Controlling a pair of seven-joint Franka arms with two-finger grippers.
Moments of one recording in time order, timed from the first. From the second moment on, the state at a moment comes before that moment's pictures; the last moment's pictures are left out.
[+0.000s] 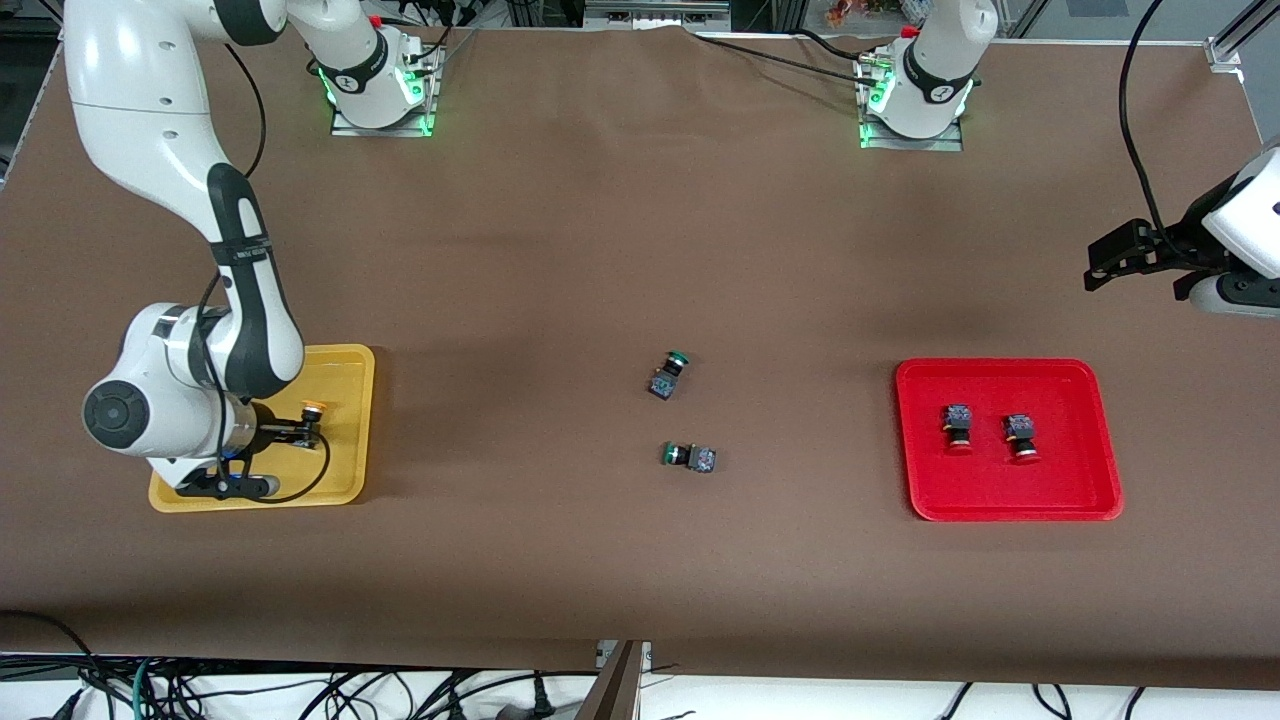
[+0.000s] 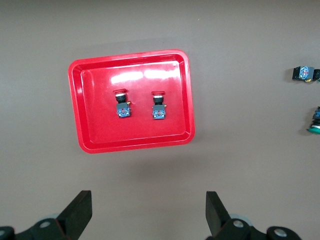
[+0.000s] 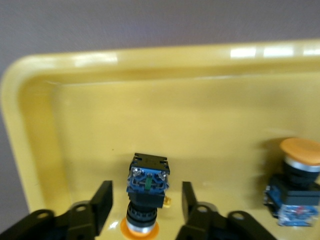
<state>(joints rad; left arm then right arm) -0.06 0.08 0.07 -1.54 -0.01 1.61 0.09 0.16 0.73 -0.23 -1.50 0.14 2.11 -0.11</state>
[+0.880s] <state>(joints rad) 0.00 0.08 0.01 -1.54 -0.02 1.61 0.09 0.18 0.46 -0.23 -1.26 0.08 1.51 -0.17</state>
